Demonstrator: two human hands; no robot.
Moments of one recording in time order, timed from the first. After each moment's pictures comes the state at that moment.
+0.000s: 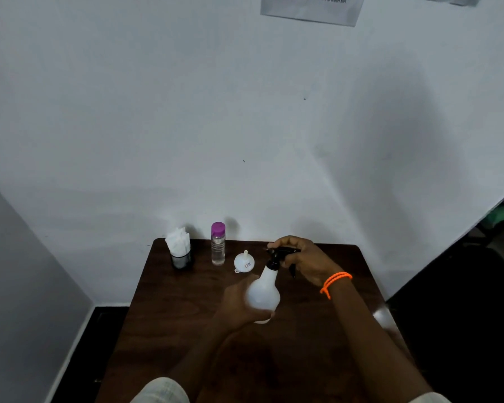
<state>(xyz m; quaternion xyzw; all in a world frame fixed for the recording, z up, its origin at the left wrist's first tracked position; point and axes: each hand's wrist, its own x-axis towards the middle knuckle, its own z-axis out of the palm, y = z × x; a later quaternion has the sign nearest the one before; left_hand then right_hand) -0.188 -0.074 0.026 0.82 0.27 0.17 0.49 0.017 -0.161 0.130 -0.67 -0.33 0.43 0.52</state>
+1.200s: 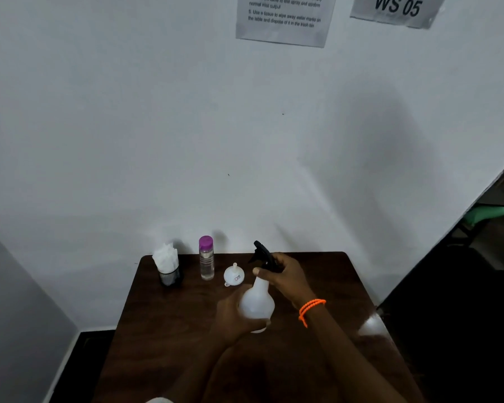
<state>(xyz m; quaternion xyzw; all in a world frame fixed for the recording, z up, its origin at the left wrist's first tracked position) -0.177 -0.086 0.032 0.82 0.27 0.19 0.47 -0.018 -0.167 0.110 -0.74 -0.31 0.25 0.54</state>
